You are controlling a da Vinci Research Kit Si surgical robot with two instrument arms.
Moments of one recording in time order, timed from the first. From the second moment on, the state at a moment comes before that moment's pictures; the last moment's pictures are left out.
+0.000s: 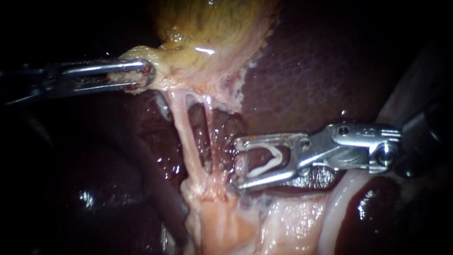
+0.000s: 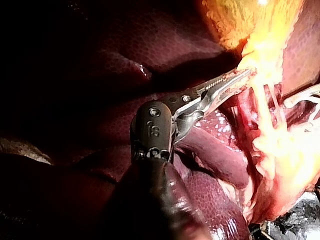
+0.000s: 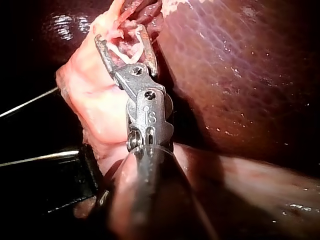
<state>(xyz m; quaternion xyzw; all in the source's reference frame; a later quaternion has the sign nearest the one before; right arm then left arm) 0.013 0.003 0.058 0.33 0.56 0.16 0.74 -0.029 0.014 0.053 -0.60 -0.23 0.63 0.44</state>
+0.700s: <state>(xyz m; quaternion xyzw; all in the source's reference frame) 0.018 0.000 0.059 0.34 0.56 0.17 0.74 -0.029 0.014 0.053 -0.60 -0.23 0.63 0.44</state>
